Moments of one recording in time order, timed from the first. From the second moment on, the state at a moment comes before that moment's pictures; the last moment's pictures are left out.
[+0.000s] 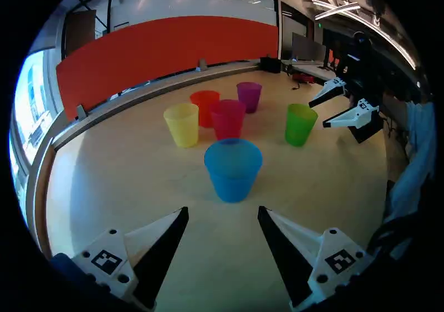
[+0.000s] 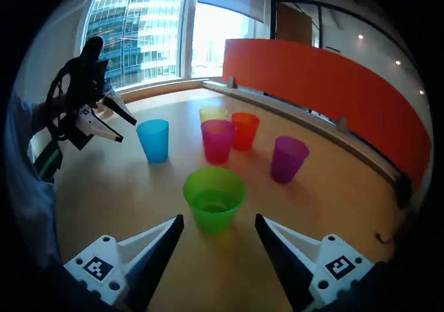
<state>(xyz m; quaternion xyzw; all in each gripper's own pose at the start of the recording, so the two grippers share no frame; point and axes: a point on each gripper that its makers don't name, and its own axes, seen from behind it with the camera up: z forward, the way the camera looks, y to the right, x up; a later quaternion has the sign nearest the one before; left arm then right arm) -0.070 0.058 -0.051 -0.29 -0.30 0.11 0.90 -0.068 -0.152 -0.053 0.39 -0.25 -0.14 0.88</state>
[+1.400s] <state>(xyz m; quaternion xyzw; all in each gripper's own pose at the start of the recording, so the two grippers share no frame) 0.035 -0.009 -0.022 -0.10 -0.09 0.03 0.99 0.032 -0.040 -0.013 0.12 -0.08 -0.01 0.99</state>
